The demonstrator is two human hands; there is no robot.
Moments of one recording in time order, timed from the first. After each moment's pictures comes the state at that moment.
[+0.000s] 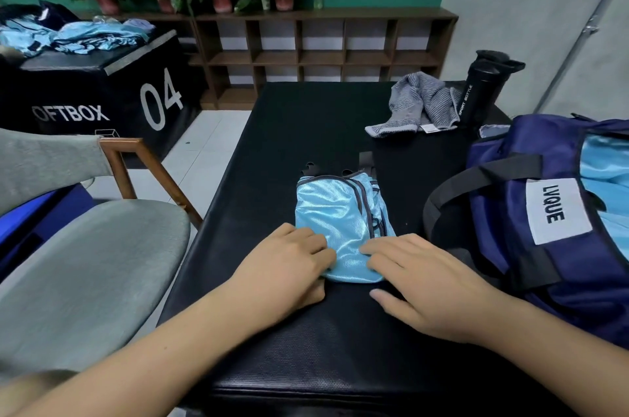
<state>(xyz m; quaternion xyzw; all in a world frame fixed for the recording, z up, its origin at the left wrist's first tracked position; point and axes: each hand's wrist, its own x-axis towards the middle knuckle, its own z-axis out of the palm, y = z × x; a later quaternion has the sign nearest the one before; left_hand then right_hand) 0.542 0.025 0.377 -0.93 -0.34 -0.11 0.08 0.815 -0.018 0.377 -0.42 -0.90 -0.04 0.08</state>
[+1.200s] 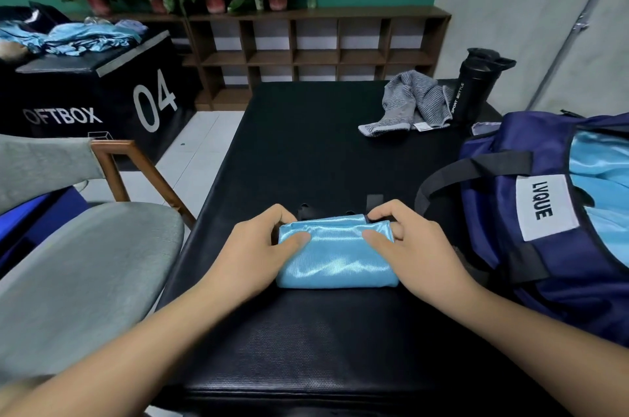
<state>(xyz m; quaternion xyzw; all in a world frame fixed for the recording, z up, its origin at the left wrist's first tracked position) 0.531 0.031 0.394 -0.70 -0.58 -0.28 -0.29 0.798 0.004 0.376 -0.62 -0.64 0.26 0.37</state>
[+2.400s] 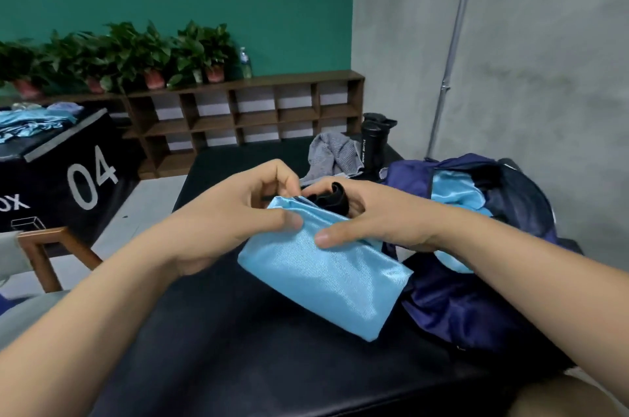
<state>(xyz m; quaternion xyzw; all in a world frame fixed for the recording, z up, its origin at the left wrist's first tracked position) 0.614 0.008 0.585 -0.78 -0.29 -0.25 -0.50 0.864 -0.035 0.566 -0.46 -0.72 0.43 0.29</state>
